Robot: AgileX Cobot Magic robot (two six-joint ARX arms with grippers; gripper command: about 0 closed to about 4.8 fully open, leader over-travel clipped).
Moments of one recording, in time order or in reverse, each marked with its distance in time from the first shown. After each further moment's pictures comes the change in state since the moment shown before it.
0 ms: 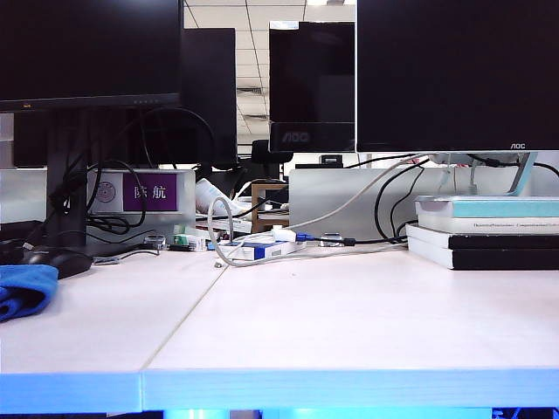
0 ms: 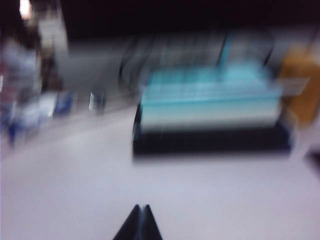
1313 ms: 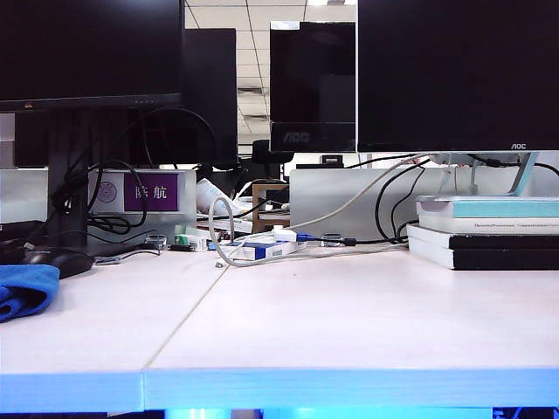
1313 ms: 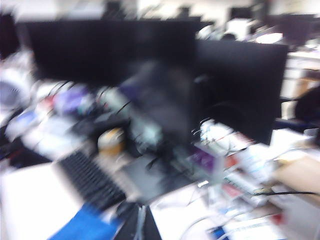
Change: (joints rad) left arm 0.000 0.988 1.106 -0.584 0.116 -0.007; right arm 0.245 1.120 1.397 -0.232 -0.700 -0.074
